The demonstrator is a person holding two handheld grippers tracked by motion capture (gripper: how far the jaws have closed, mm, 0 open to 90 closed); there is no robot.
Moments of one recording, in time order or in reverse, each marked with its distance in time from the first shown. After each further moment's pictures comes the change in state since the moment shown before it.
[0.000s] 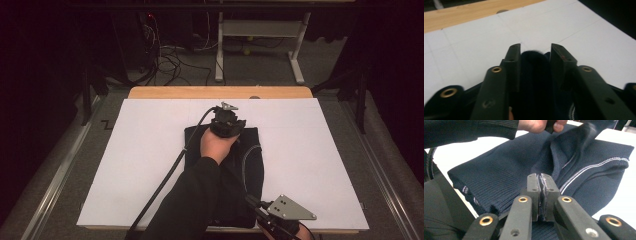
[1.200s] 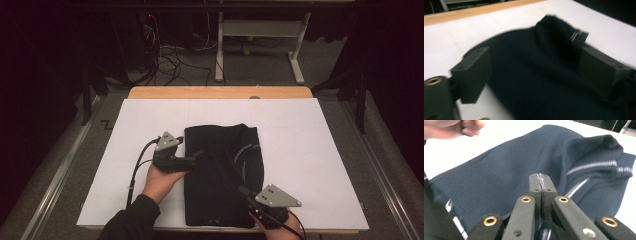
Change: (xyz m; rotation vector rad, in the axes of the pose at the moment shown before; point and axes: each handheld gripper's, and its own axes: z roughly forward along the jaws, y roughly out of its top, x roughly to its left) left arm 0.064 -0.126 -0.140 -0.116 0.008 0.037; right arm -0.001 0.020 0.030 0.028 -0.024 -0.046
